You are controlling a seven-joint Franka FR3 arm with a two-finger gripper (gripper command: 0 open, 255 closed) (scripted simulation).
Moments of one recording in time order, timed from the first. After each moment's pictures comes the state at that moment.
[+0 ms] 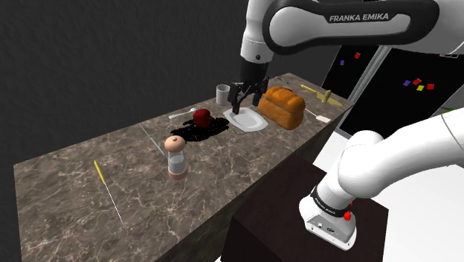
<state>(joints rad) 0.05 -0.55 0.17 -2.34 0.13 1.78 0.32</state>
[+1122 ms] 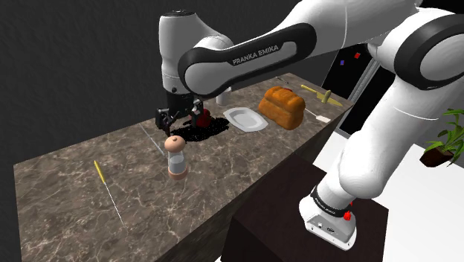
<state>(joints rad) 0.09 0.03 0.42 -2.01 -0.04 2.08 0.73</state>
